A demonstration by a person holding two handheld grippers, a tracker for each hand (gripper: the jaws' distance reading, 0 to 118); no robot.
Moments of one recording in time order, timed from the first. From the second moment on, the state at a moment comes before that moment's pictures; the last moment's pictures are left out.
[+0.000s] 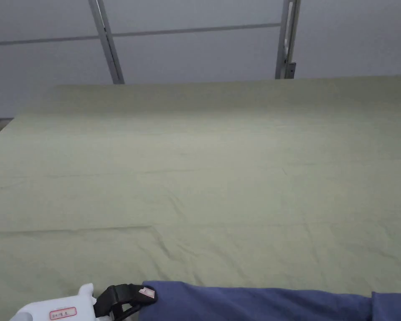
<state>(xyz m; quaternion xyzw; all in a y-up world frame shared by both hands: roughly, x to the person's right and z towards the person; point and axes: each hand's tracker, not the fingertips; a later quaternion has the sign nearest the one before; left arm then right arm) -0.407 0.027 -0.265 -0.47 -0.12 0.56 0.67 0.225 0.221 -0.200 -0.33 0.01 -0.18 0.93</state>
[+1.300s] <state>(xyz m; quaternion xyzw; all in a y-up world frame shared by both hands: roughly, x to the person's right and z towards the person) -0.267 0.137 -0.281 -0.54 -0.05 0.18 0.82 0.207 0.231 -0.183 -0.31 0.04 -0.22 0.93</state>
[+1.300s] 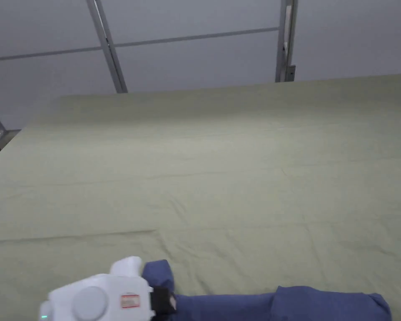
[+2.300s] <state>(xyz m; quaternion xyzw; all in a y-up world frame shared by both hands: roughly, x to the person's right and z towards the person) -0.104 0.081 -0.256 -0.49 -0.12 0.01 0.86 0.236 0.219 -0.148 -0.30 0.01 -0.19 0.93</state>
